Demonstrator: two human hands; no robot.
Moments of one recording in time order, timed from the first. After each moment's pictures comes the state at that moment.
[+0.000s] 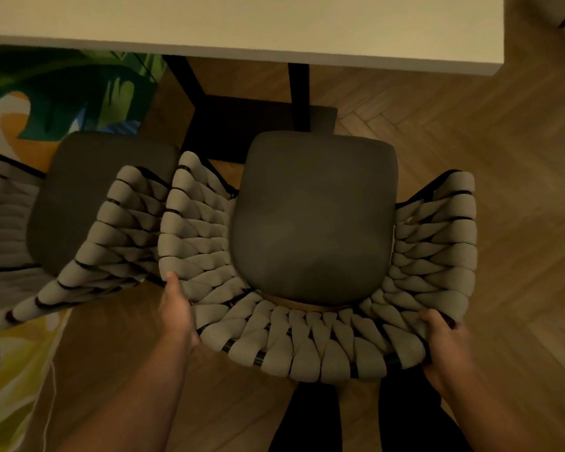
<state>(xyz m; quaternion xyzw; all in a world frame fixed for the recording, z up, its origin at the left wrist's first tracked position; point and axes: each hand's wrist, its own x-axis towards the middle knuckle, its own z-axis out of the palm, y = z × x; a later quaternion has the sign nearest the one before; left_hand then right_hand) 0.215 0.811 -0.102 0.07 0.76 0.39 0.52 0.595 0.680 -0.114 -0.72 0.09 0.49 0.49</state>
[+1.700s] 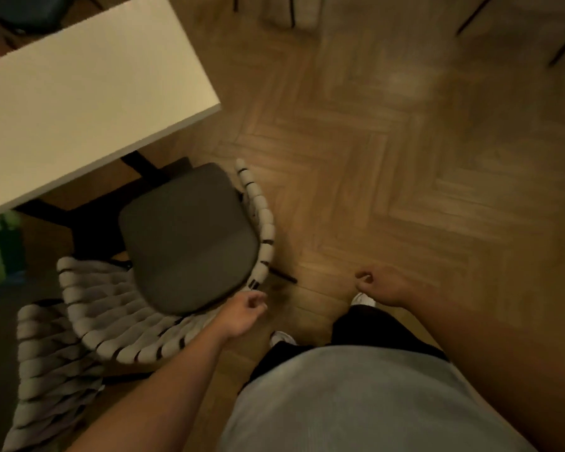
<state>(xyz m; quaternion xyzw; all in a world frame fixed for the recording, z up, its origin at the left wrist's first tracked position) 0.465 0.699 0.038 0.73 0.41 -0.29 0.46 0.706 0.485 0.024 -0.83 -0.19 0.51 0.14</state>
